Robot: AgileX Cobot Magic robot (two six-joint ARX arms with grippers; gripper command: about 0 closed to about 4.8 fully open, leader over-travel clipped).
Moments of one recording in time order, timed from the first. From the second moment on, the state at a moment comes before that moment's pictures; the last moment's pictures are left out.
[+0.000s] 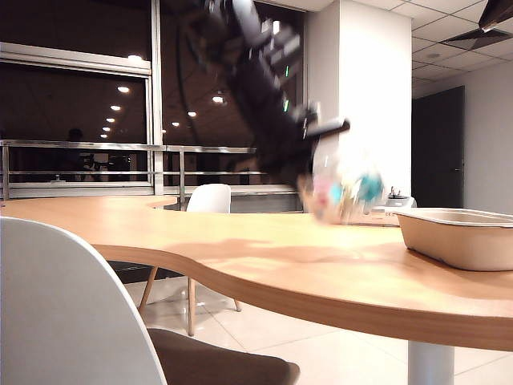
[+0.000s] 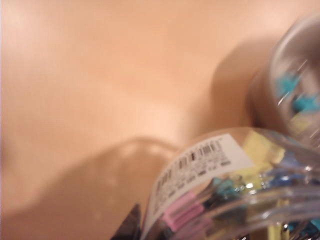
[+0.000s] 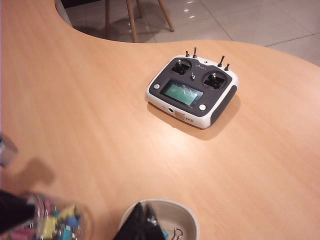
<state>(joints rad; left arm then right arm) -0.65 2.23 1.99 -0.63 0.12 -0.21 -0.09 1.28 1.30 -0.42 -0.34 0.03</state>
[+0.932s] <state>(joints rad) -0.80 2.32 2.13 -0.26 -0.18 -0.03 -0.09 1.26 1.30 -0.42 -0.34 0.03</state>
